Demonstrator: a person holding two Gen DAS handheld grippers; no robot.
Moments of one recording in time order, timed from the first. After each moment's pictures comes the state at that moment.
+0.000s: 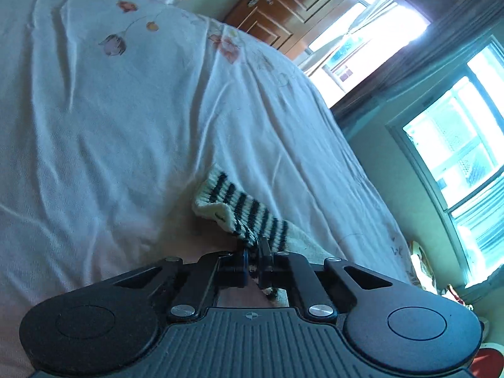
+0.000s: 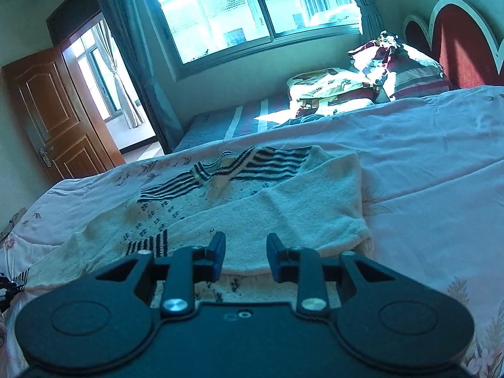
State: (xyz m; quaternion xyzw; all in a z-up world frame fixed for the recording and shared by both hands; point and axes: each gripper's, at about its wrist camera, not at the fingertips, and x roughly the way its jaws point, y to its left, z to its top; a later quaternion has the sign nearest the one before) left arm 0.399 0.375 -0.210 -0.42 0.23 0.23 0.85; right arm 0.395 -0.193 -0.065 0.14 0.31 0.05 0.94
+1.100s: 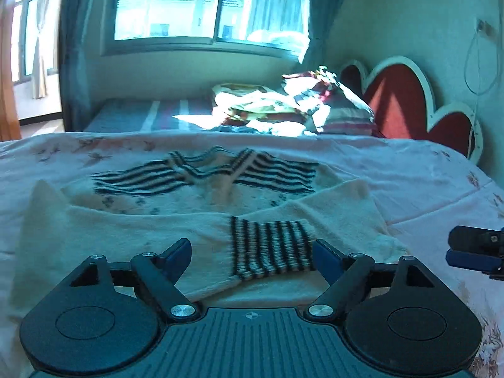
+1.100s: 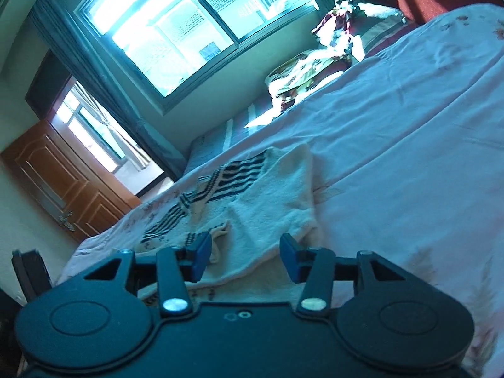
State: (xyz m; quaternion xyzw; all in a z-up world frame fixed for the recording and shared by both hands) left arm 0.468 -0.054 -0.121 -0.03 0.30 -0.14 0.94; right arm 0.381 -0.279 -0.081 0.32 0.29 0.06 0.90
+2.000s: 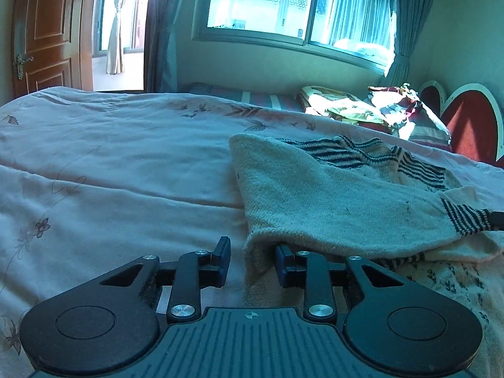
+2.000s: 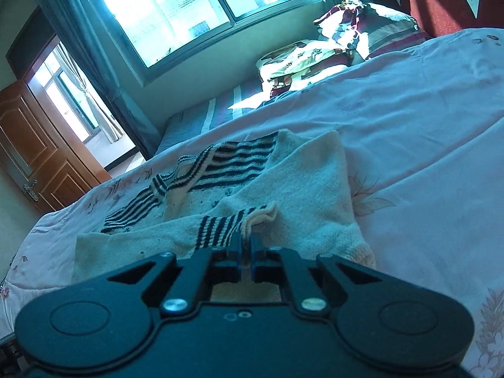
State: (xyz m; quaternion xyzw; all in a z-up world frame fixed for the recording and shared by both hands) left arm 0.478 0.101 -0.177 -0.05 0.31 -0.02 0.95; right arm 0.450 -0.233 -0.102 0.23 0.33 0.01 0.92
